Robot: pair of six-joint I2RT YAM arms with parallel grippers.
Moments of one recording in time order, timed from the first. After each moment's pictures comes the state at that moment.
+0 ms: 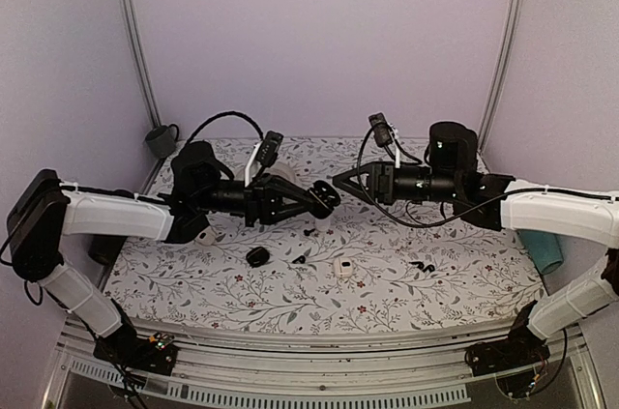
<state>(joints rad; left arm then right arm) -0.75 1.54 0.80 0.84 0.93 -0.52 0.80 1.37 0.95 0.25 -0.49 0.53</state>
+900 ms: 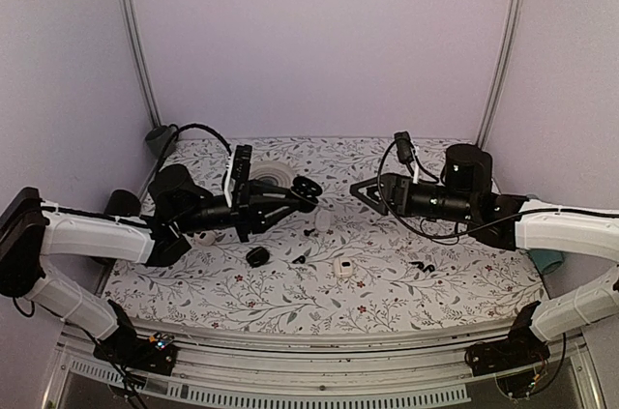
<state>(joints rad) -0.78 1.39 0.60 0.95 0.64 -0.23 0.79 1.24 0.77 0.26 -0.32 0.67</state>
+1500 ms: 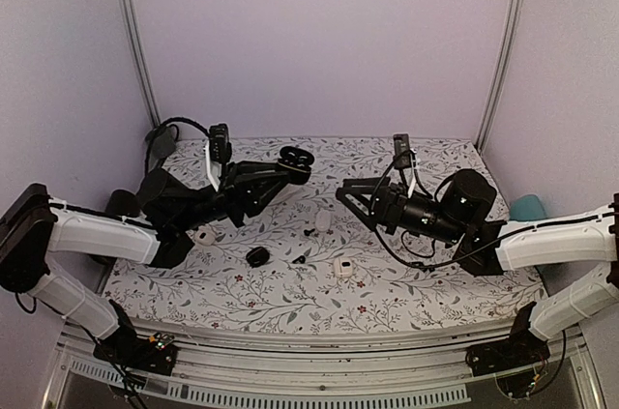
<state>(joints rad) -0.79 1.43 0.60 1.29 0.56 -0.46 0.93 1.32 0.63 0.86 -0.29 0.62</state>
